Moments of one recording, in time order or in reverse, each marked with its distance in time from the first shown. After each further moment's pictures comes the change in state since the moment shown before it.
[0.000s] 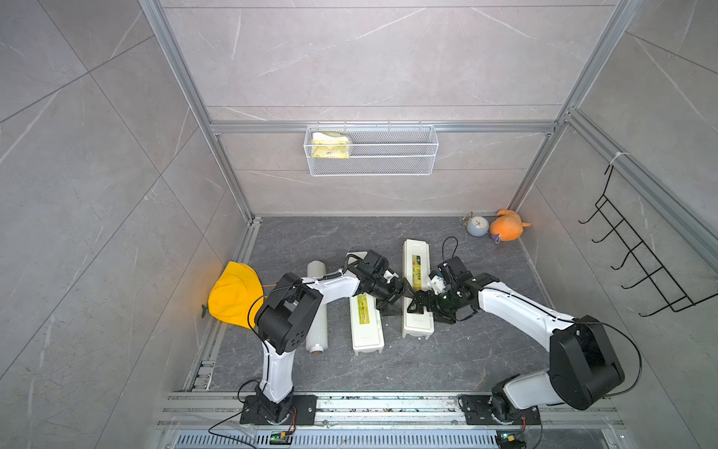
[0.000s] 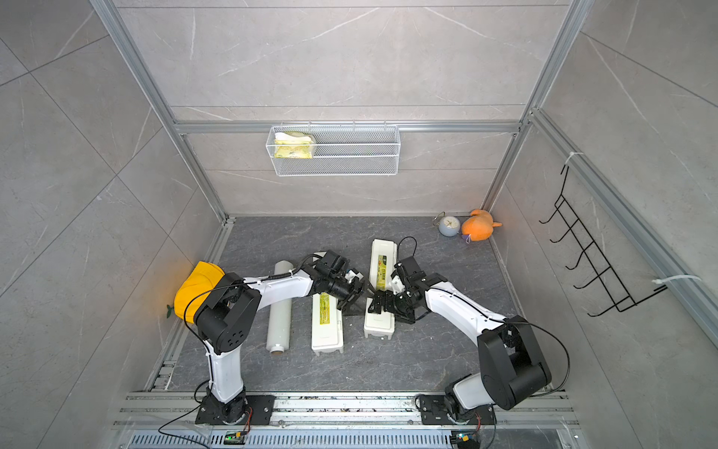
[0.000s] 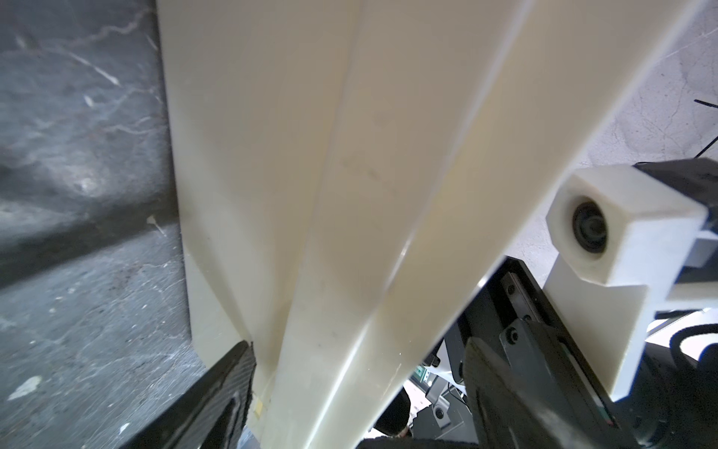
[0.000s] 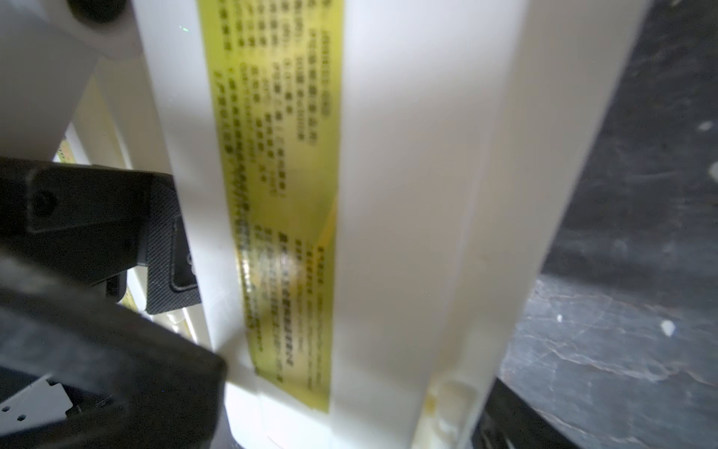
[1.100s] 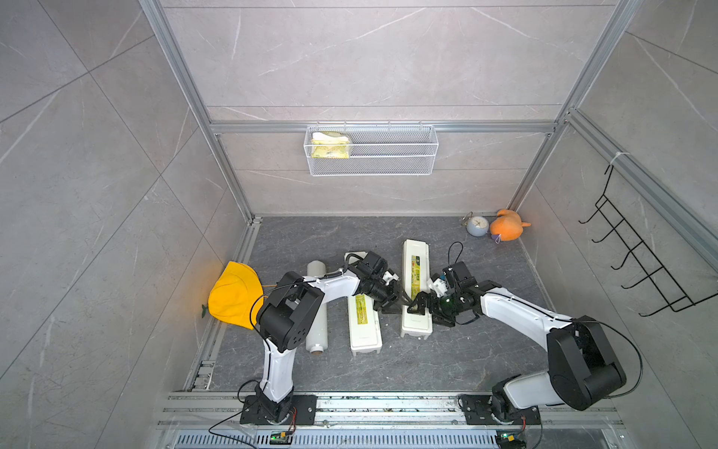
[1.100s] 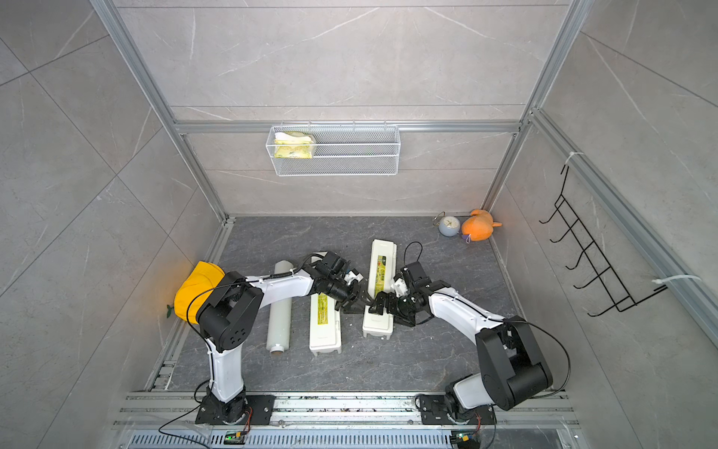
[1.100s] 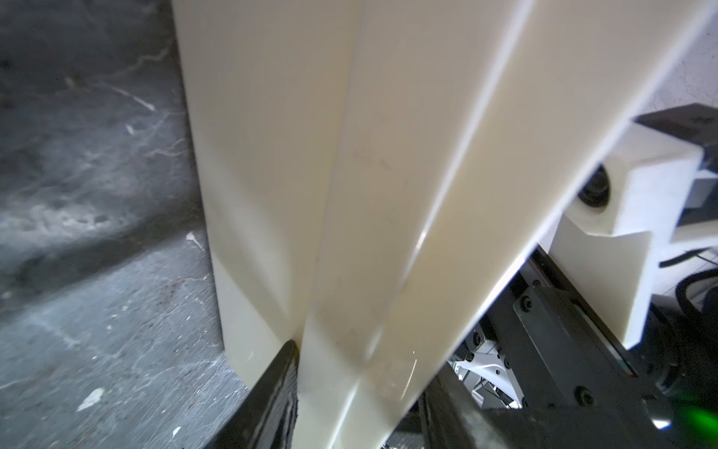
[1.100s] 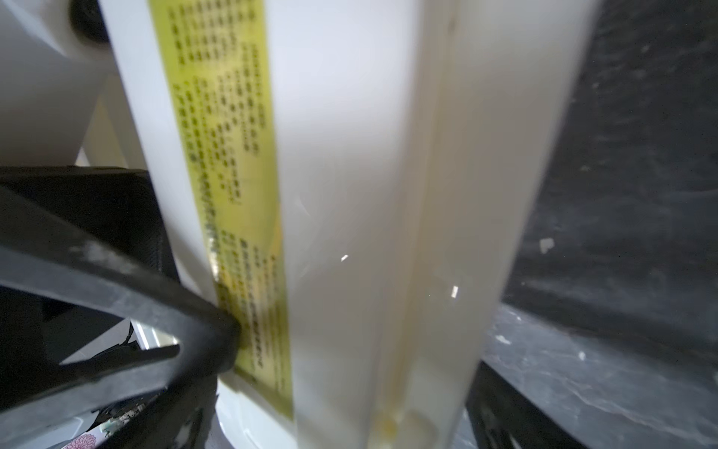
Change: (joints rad) left arm 0.007 0.023 0.003 -0.067 -0.017 0.142; right arm -0.061 -0.022 -0.125 0.161 -0.098 0.006
